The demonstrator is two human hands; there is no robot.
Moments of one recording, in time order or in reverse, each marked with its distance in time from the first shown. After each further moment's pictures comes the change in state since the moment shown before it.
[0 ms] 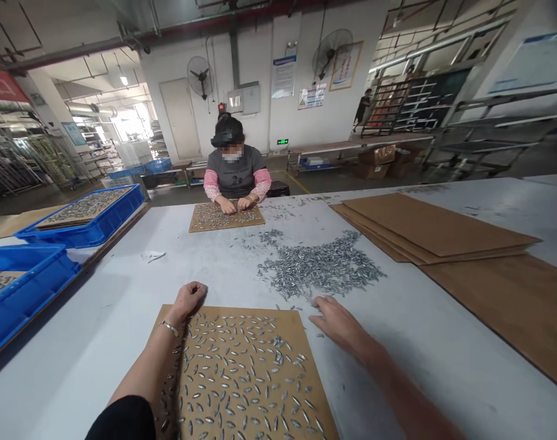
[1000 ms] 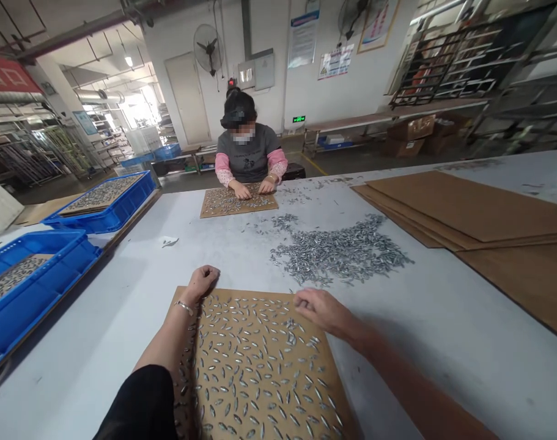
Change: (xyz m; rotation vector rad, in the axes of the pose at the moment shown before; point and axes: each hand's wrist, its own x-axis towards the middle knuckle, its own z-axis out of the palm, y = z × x) left_hand 0.002 -0.008 0.003 -0.001 -0.017 -0.022; right_hand -0.002 -0.050 0.004 0.206 -0.164 -0.343
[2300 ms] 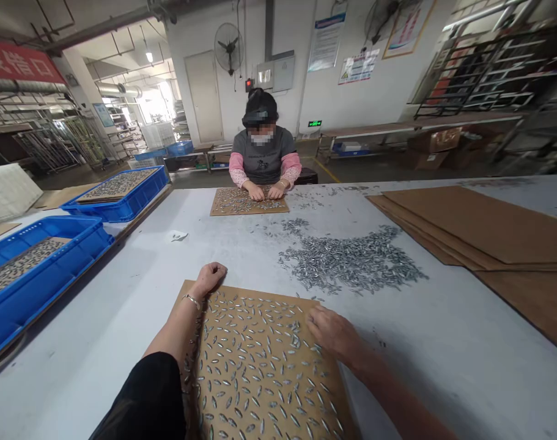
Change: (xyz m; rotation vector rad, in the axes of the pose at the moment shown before) left_hand -0.005 0.003 0.000 0.043 0.005 0.015; right_hand -0.023 0.015 0.048 -0.258 0.130 0.017
